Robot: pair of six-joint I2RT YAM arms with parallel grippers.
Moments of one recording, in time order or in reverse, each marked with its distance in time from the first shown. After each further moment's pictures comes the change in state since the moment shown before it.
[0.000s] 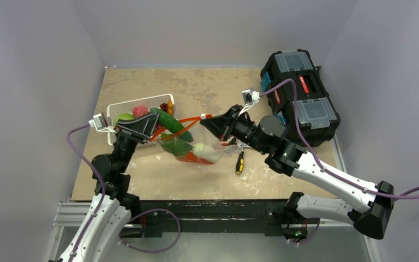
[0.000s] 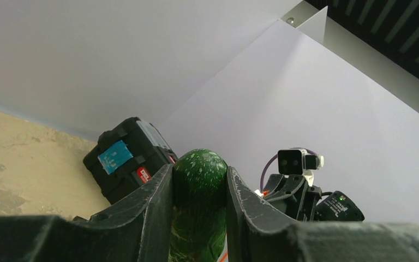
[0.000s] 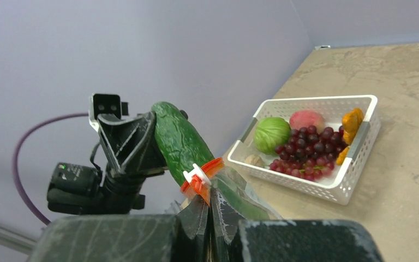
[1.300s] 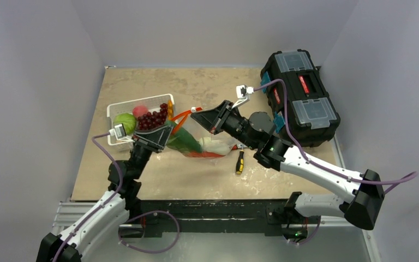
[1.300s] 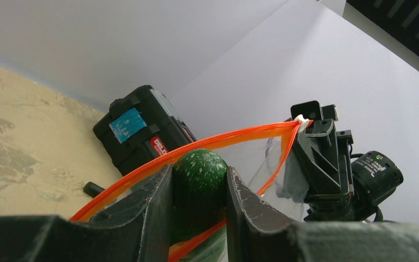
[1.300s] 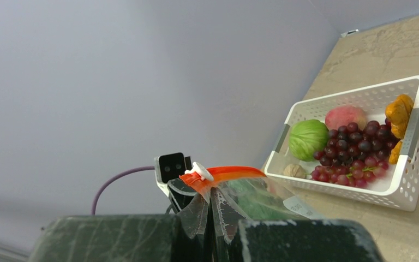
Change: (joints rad) left arm -0.227 0.103 -0.255 0.325 -0.183 0.085; right arm 0.000 0.136 0.024 0.166 0.027 0.259
